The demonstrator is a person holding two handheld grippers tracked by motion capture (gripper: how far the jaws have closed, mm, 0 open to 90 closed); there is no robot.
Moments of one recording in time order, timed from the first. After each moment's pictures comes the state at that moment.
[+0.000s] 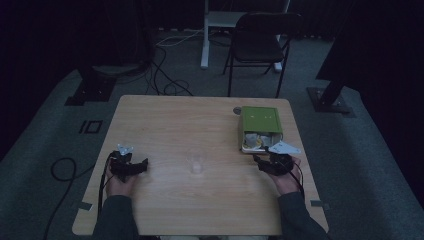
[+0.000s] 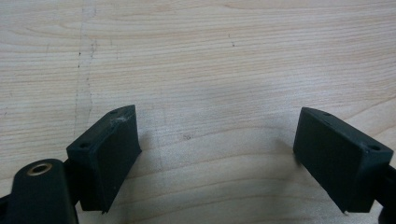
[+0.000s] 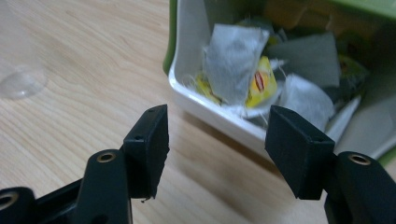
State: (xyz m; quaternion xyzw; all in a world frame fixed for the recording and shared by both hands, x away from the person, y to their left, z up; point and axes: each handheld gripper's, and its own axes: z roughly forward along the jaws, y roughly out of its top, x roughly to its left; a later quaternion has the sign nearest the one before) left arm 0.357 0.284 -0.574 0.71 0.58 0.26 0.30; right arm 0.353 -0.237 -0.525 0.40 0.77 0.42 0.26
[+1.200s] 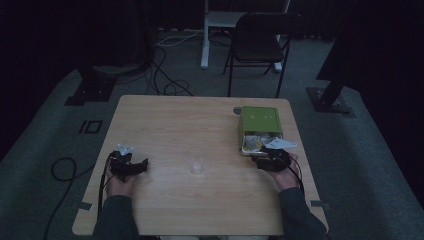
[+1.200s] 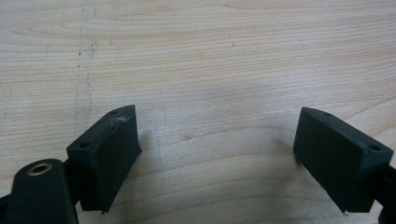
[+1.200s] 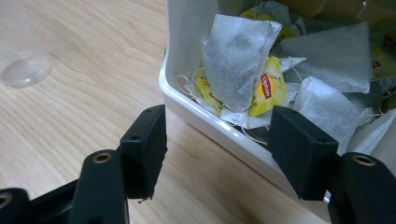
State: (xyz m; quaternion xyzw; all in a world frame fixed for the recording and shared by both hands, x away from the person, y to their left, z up) left arm 0.357 0.284 -0.574 0.71 0.58 0.26 0.30; right arm 0.370 -0.236 -0.530 0.39 0.80 0.40 0.21
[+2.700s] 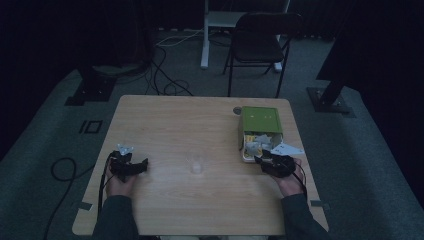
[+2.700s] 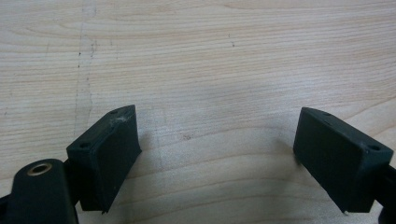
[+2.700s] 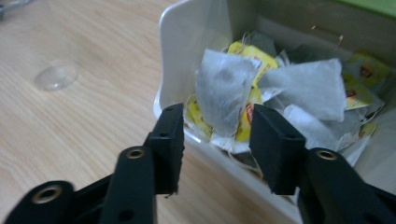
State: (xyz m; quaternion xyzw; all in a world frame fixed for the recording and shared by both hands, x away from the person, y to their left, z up) left arm 0.357 0.284 -0.574 0.71 0.58 0.26 0.30; right arm 0.347 -0.243 -0.522 0.38 0.79 0.43 0.23
